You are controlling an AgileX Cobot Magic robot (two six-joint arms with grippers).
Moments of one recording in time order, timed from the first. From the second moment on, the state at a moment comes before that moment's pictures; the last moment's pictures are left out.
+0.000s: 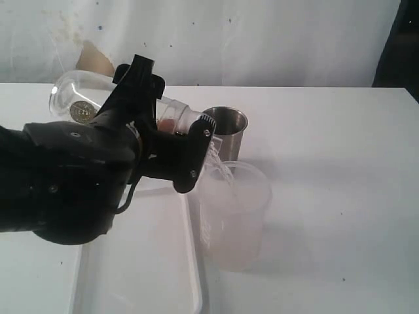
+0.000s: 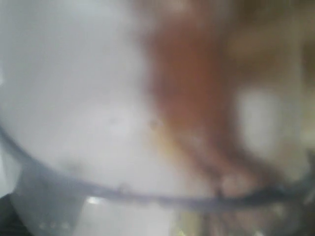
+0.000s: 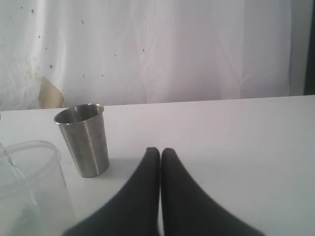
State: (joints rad) left arm -1.04 1.57 -0.96 1.42 0.94 -0.06; right arm 0.08 0.01 -0.01 0.14 0.10 0.02
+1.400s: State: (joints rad) left arm -1.05 1.57 -0.96 1.57 0.97 0.03; right arm 0.08 0.01 -0.01 0.14 0.10 0.02
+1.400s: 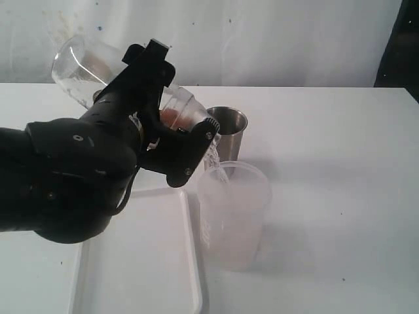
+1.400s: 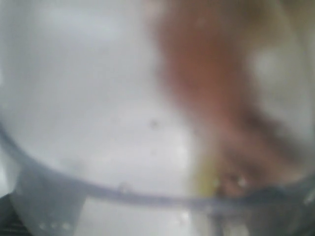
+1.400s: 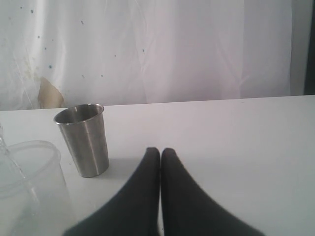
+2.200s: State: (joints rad) left arm -1.05 1.57 -0.96 1.68 0.97 0.08; right arm 0.08 0.01 -0.01 0.14 0.10 0.02
